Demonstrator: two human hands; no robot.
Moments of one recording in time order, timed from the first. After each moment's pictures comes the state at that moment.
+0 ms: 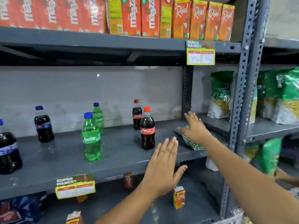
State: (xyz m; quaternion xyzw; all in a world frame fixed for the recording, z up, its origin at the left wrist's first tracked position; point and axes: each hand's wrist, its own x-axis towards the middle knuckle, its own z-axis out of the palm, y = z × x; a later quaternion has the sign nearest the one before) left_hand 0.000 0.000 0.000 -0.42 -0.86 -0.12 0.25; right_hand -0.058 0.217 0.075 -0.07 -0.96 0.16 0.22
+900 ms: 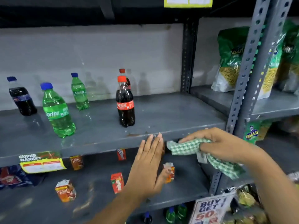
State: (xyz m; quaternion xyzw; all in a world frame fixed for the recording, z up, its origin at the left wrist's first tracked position) left_hand 0.033 -0.012 -0.045 -0.44 -0.84 -0.21 0.26; right_hand 0.102 0.225 0.071 0.10 -0.91 0.39 -0.04
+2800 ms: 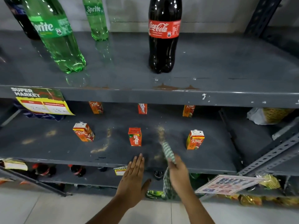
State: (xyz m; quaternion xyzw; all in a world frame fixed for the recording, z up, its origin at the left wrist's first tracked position) left_hand 0.040 -0.114 -0.318 -0.17 -0.98 -0.14 0.00; right_hand 0.029 0.076 -0.266 -0.10 -0.87 0.48 0.00
